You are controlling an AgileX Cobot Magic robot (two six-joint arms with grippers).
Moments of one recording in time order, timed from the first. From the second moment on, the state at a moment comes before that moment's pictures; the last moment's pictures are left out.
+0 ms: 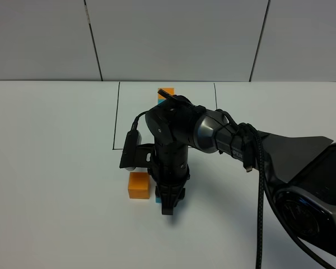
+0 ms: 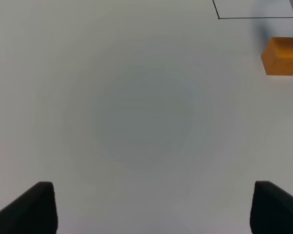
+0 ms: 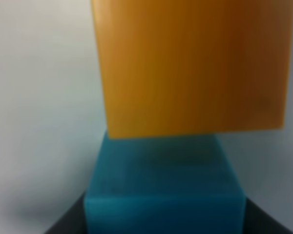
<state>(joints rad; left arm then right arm) -0.08 0.00 -0.46 -0.04 1.06 -0.02 0.68 2.40 -1.91 -0.02 1.11 -0.75</state>
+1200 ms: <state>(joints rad) -0.08 0.00 -0.46 -0.04 1.06 -0.02 0.69 2.46 -2.01 -0.07 1.18 -0.78</state>
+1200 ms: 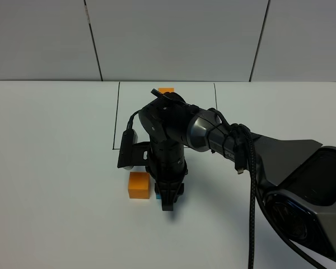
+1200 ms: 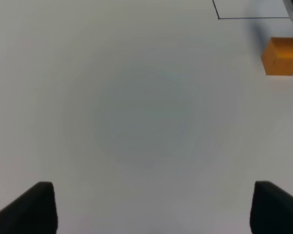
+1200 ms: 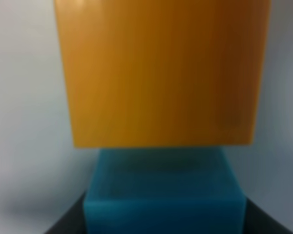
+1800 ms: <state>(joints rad) -0.08 0.00 -0.46 -0.04 1.06 -0.02 0.69 2.46 -2.01 -0.04 1.15 -0.78</state>
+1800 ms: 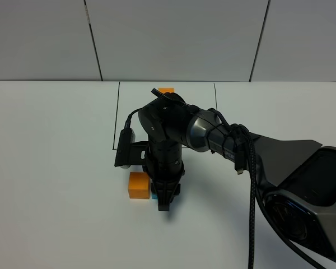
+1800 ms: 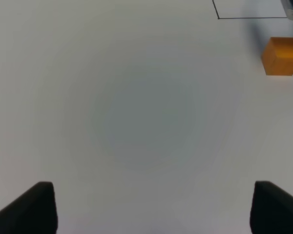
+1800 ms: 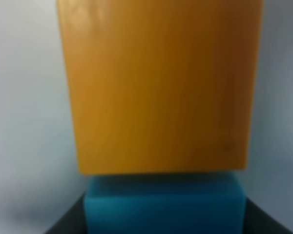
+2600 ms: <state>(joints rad) -0.08 0.00 -0.46 -0.04 1.06 -0.02 0.70 2.46 -2.01 -0.02 1.13 -0.78</state>
